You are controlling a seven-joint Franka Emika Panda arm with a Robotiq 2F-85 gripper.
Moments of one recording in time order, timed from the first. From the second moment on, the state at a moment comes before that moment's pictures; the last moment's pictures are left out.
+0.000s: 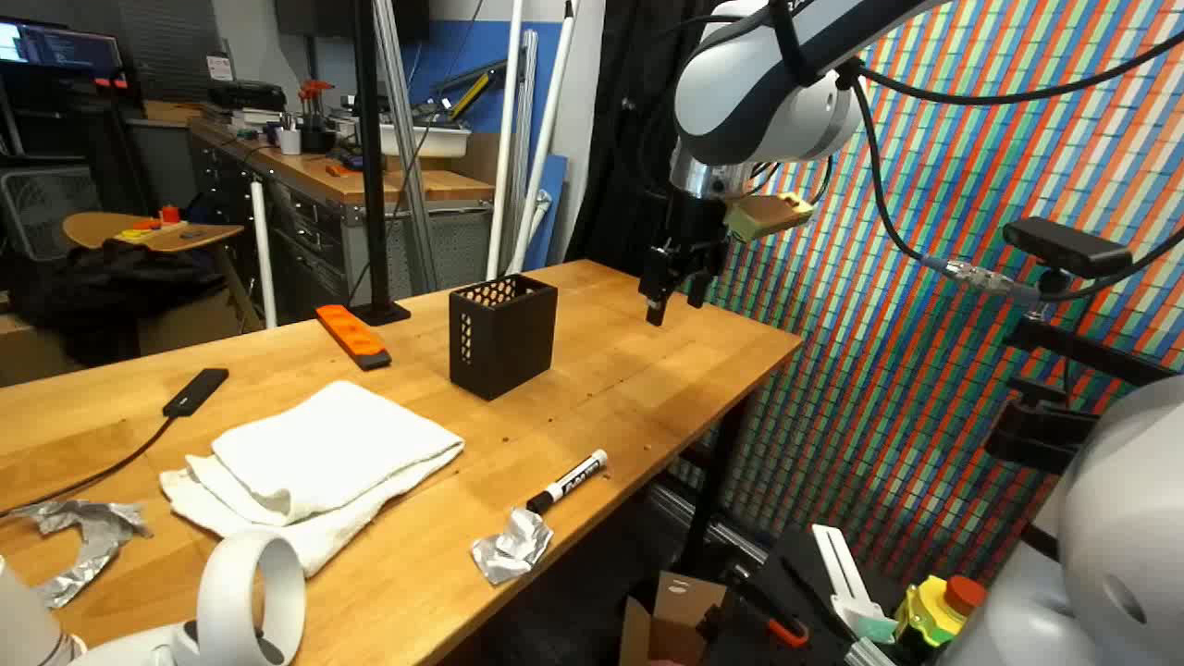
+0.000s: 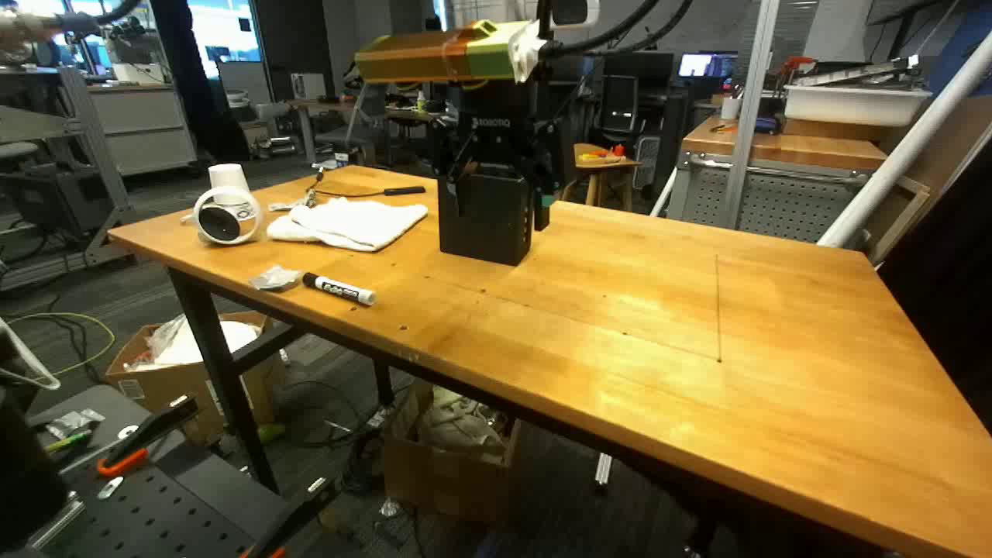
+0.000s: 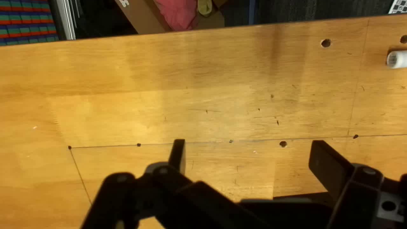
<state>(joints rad) -0.16 -0.28 -0.23 -2.48 -0.16 2.30 -0.24</state>
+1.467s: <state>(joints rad) -0.11 -0.31 -0.18 -2.48 -0.12 2.30 -0.24</state>
